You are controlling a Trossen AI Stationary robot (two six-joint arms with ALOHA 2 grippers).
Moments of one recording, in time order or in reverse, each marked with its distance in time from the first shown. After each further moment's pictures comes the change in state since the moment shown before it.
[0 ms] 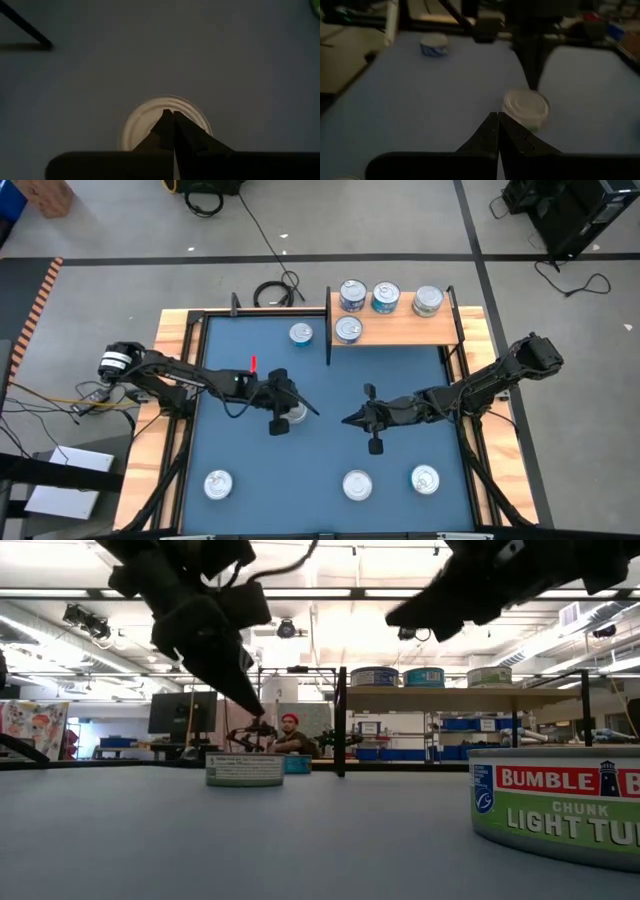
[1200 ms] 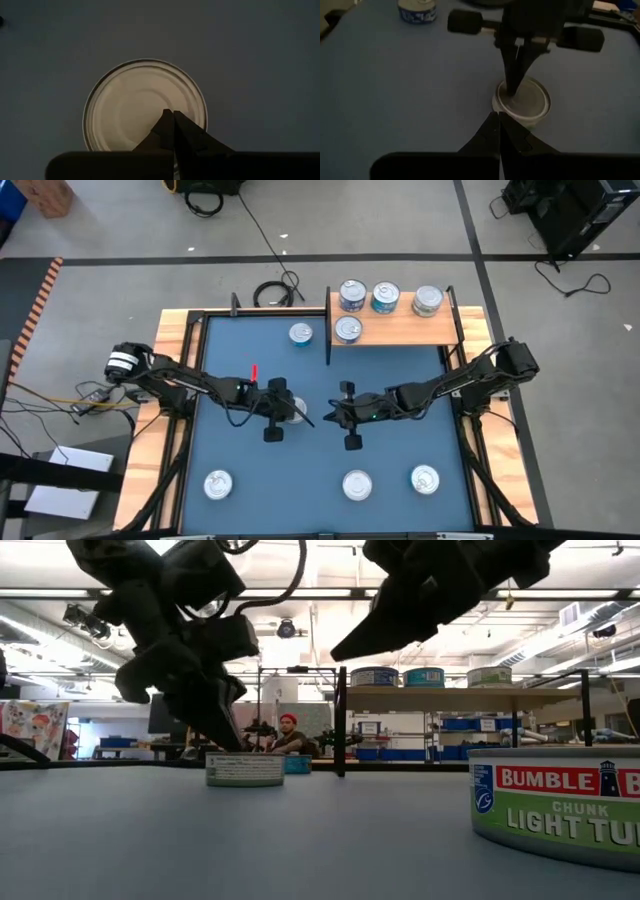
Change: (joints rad) left arm -0.038 0.063 -0.107 0.111 0.028 0.047; right arm -0.090 0.224 0.279 -0.247 -0.081 -0.070
